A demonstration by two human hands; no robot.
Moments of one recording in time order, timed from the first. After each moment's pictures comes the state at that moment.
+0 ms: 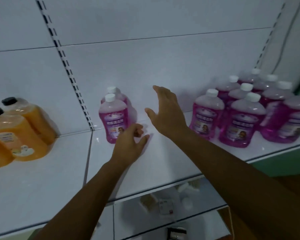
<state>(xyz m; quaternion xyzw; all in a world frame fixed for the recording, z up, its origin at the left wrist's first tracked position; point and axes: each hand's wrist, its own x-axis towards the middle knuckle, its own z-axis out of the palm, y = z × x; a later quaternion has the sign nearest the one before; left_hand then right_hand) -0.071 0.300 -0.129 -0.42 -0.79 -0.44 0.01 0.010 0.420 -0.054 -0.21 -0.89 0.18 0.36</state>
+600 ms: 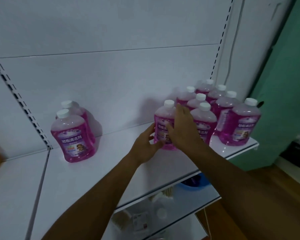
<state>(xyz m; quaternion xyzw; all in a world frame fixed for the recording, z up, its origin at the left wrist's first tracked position) -0.006 0.434 -0.130 -0.51 -0.67 -0.48 -0.24 0.116 0.503 -0.061 -0.40 -0.85 0.14 0.31</state>
